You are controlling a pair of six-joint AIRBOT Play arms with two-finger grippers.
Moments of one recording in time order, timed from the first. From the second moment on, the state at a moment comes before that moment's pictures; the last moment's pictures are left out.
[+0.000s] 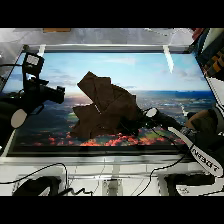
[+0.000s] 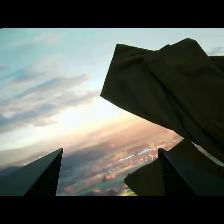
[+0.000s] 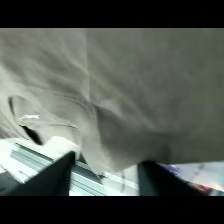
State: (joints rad) left arm -0.29 -0.86 1.03 1.77 -0.70 -1.50; right arm 0.36 -1.54 0.86 -0.59 0.89 1.69
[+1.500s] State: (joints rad) left arm -0.29 -1.27 1.03 1.41 -0.65 -1.64; right arm -0.10 -0.96 1.19 -1.60 1.50 1.30
